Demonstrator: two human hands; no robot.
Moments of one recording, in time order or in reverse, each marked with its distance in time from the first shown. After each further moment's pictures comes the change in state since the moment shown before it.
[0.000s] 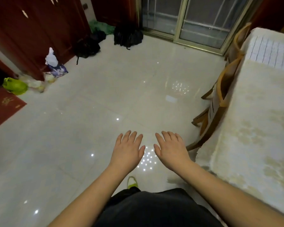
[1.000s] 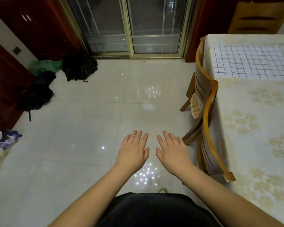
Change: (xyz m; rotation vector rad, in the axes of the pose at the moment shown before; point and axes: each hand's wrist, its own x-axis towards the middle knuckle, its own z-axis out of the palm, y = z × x) left_hand 0.426 0.039 -0.089 0.109 -0.037 0.431; right_hand 0.303 0.176 -0.076 0.213 -0.018 0.377
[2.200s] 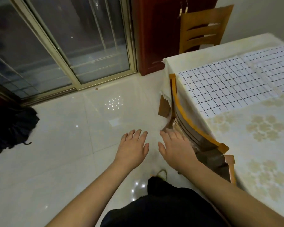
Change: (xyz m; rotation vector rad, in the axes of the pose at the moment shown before) left_hand 0.500 -0.066 -0.075 0.018 -0.038 0.450; right_hand 0.386 0.137 -0.124 0.080 0.192 0.470
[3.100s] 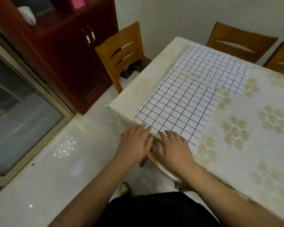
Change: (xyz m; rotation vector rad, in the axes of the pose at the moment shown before) left_hand 0.376 0.028 -0.102 -0.080 -0.041 0.728; right_hand 0.232 0.096 -0.063 0.065 0.233 0.696
